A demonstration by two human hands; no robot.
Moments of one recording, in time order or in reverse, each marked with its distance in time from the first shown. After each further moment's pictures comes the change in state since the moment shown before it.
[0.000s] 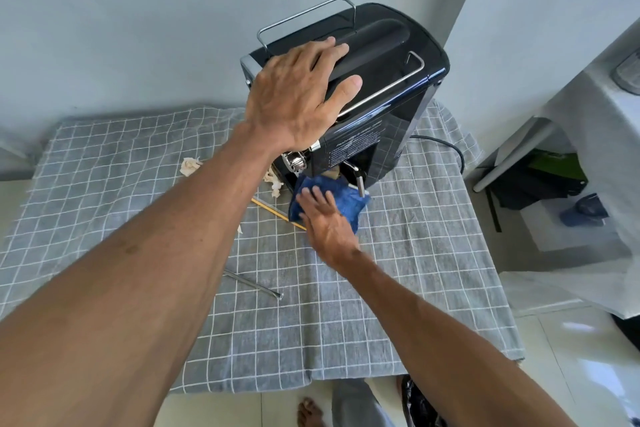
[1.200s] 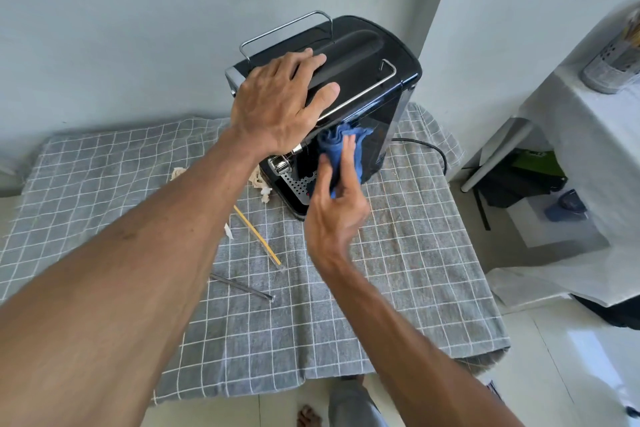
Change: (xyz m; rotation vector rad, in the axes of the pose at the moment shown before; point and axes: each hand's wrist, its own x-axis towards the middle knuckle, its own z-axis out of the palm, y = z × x) left_hand 0.000 0.000 0.004 -0.025 0.006 -0.021; right_hand -0.028 -0.099 -0.098 0.900 1.019 0.303
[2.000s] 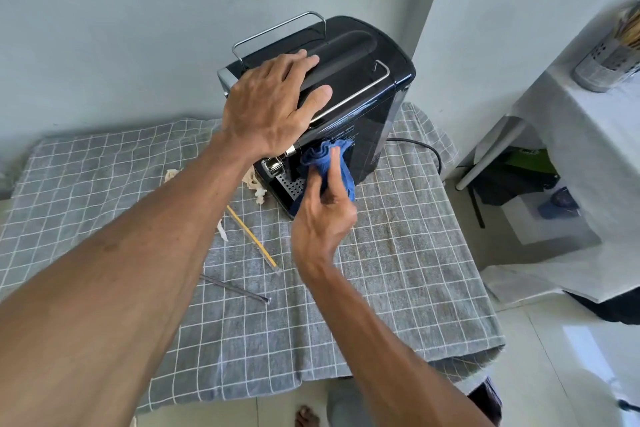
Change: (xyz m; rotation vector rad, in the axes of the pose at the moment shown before) left_hand -0.001 -0.002 0.001 -0.016 0.027 0.020; right_hand -0.010 0.005 0.014 0.389 0.095 0.294
